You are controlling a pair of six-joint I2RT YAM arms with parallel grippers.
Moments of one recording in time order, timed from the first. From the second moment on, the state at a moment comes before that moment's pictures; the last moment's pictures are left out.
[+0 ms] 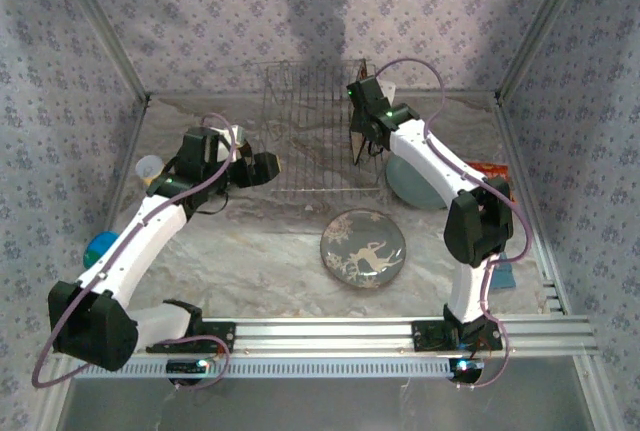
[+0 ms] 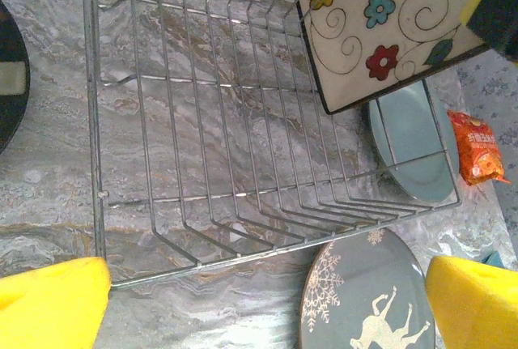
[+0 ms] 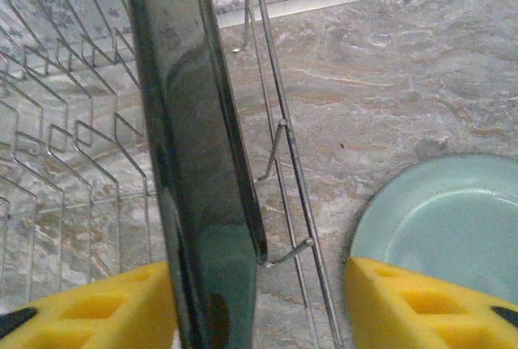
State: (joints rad) left arm -0.34 1.20 1.01 -0.47 0.32 -0.49; right arm 0.50 1.88 1.74 -0.70 0.44 0.55
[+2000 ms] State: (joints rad) left arm -0.27 1.16 0.94 -0.45 0.35 -0.48; right arm 0.48 2.12 2.23 -1.01 0.43 0.46
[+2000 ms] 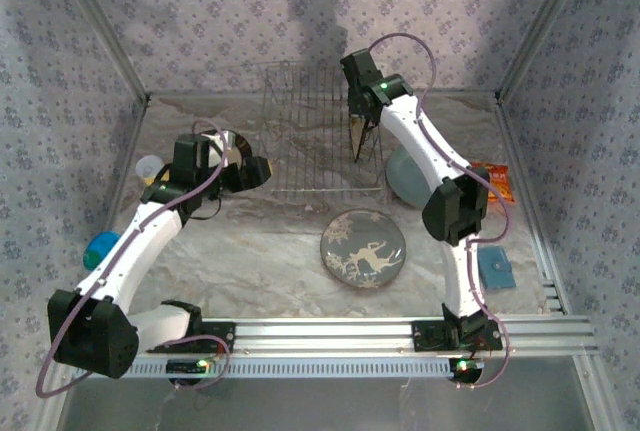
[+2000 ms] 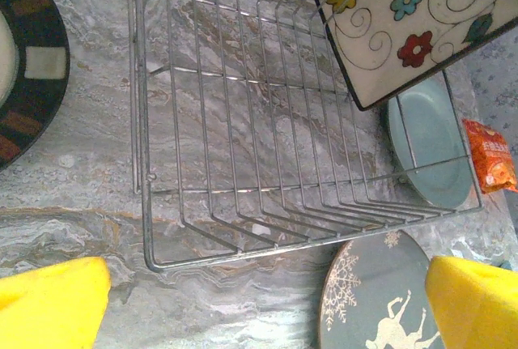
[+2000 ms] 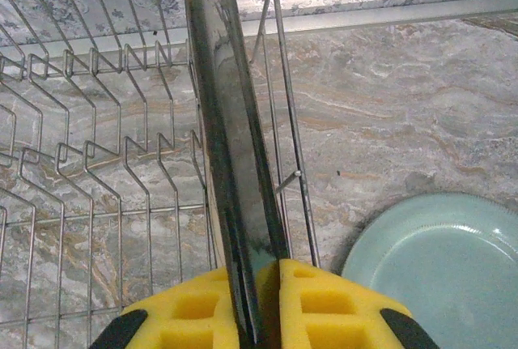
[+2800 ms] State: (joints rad) left arm -0.26 1.17 0.93 -0.43 0.37 -0.47; right arm 0.45 2.31 2.55 -1.10 0.44 0.40
